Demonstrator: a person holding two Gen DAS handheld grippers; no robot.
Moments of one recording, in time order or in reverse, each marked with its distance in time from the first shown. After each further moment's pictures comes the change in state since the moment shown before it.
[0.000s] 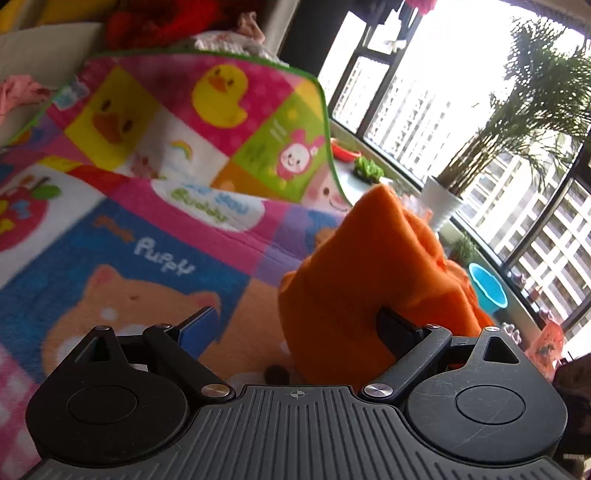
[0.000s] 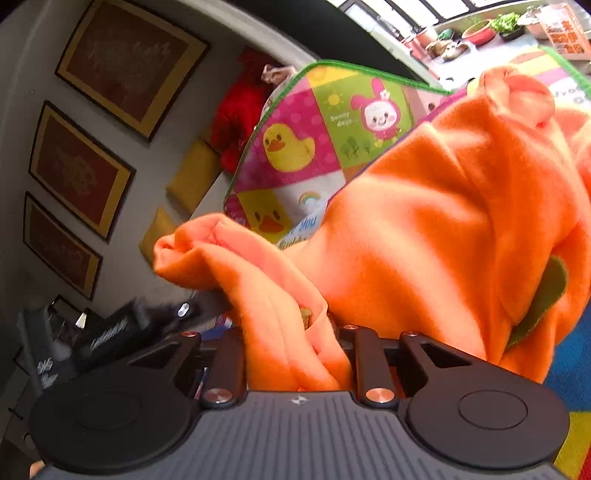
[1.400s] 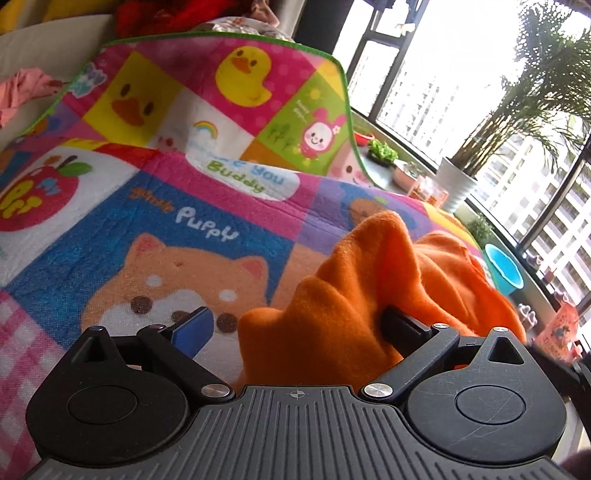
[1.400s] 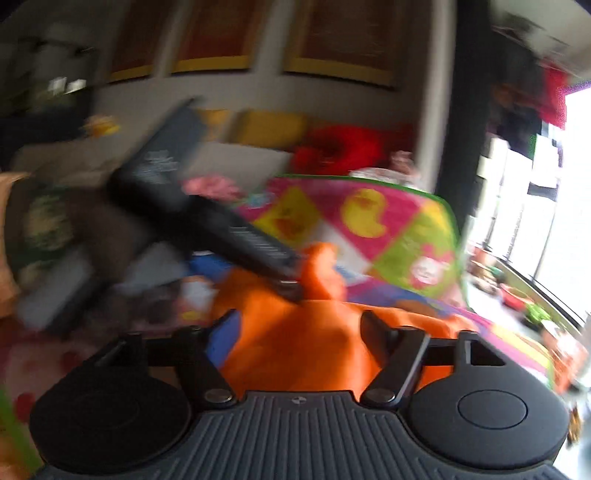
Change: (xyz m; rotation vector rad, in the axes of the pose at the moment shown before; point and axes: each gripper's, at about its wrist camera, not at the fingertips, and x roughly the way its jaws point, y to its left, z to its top) left arm -0.012 0.036 -0.022 0.027 0.041 0.043; right arm -0.061 0.136 -0.127 -1.080 -0.100 -0.279
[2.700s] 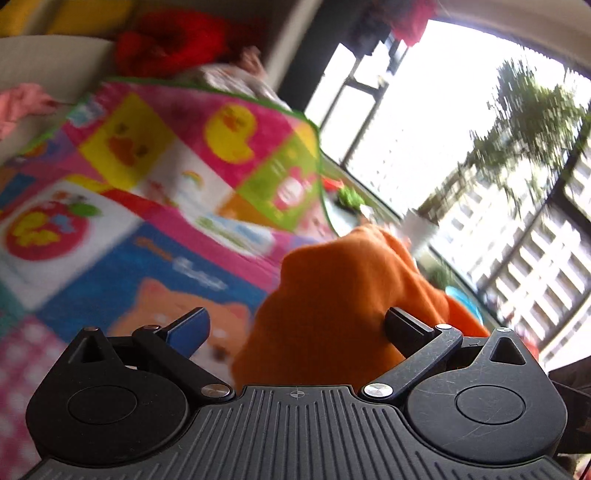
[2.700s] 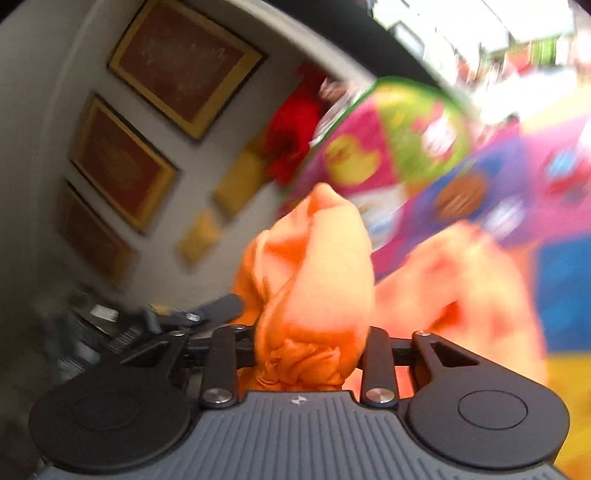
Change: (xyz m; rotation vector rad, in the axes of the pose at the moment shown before) left arm -0.054 -0.009 0.020 -0.010 -0.107 -0.127; right arm 0.035 -0.123 -0.014 0.899 -0.019 0.165
